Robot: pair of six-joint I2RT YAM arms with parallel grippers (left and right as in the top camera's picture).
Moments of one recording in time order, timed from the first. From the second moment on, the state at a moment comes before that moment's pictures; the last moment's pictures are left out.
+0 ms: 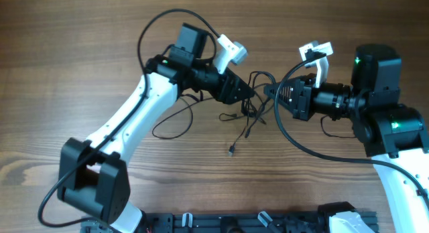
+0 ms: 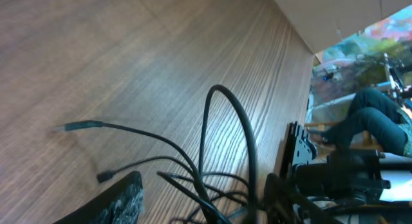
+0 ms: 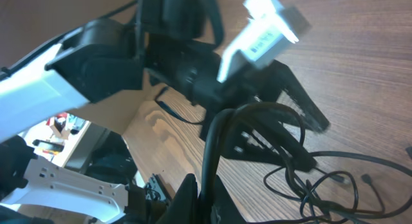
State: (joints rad) left arm -0.46 1.74 1.37 -0.60 0.86 0.08; right arm 0.13 1.13 1.21 -0.77 -0.92 0.20
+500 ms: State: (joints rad) left arm -0.46 1.79 1.37 -0.65 0.78 0.00; right arm 0.11 1.13 1.21 -1.00 -0.31 0.54
